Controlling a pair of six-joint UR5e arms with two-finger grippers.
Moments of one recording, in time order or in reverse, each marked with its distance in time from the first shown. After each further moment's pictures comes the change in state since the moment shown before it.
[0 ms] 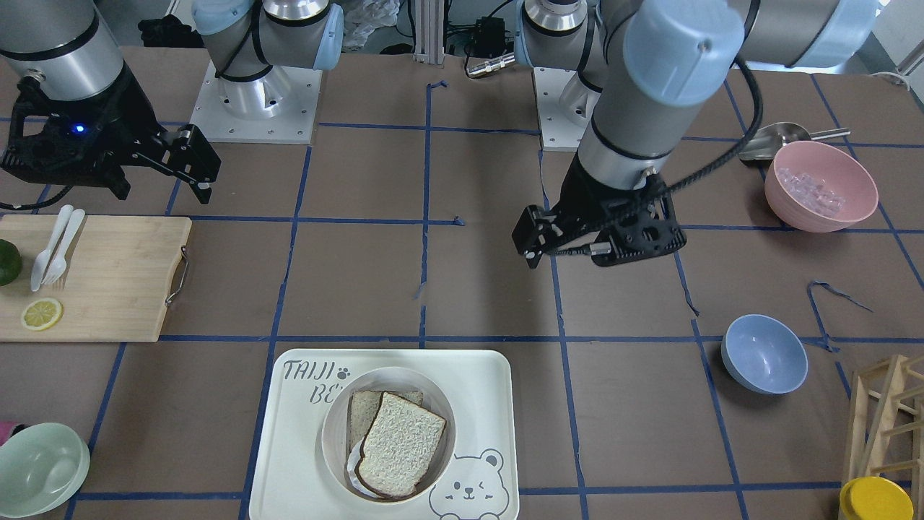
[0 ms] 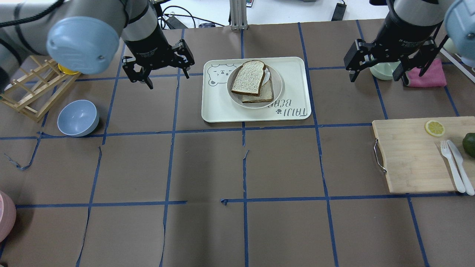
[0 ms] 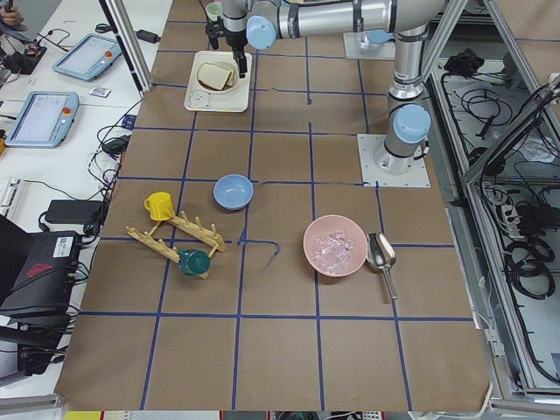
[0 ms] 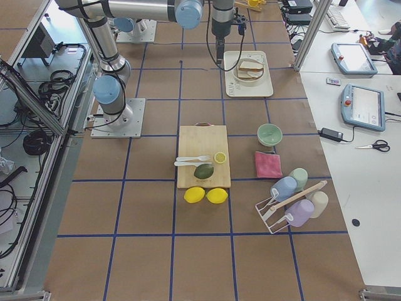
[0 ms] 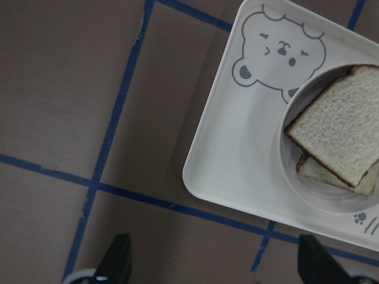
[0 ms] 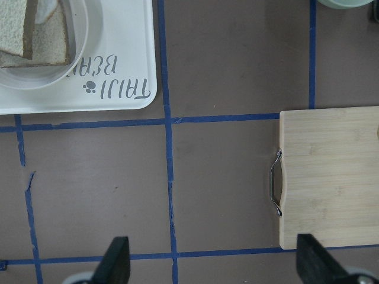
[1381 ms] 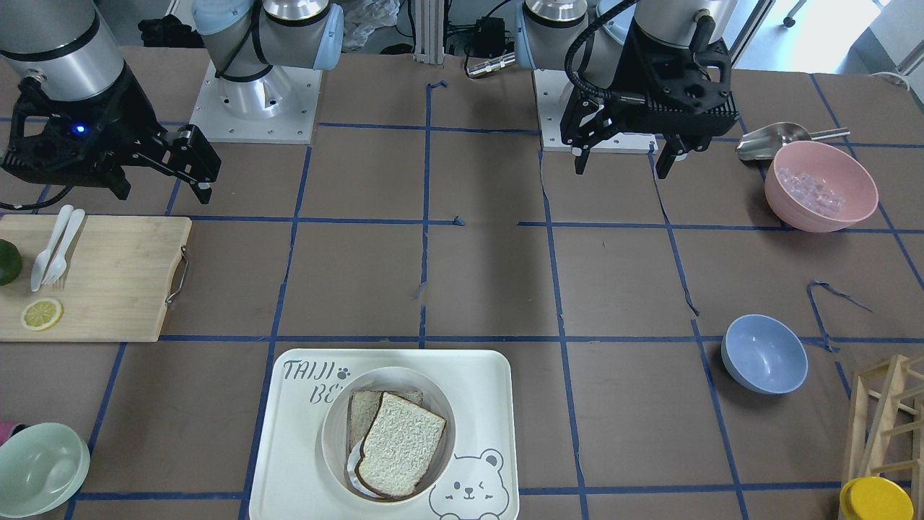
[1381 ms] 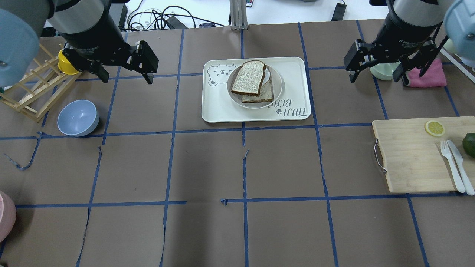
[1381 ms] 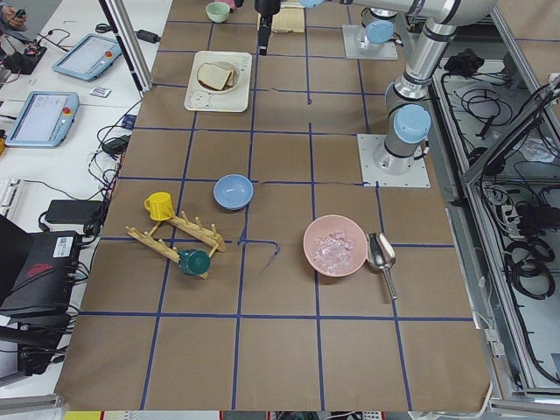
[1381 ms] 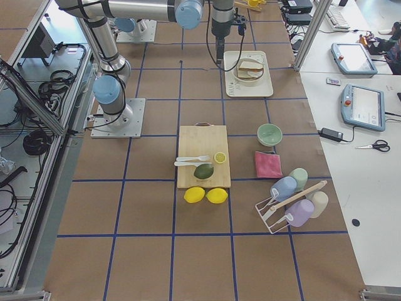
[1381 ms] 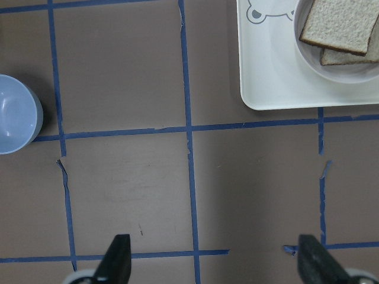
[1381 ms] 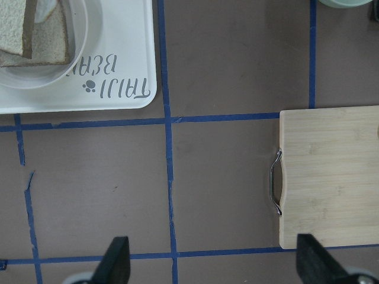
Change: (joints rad) left arm 0.052 0.166 -0.010 -0.090 0.050 0.331; right arm 0.000 0.000 0.002 0.000 -0.001 -0.001
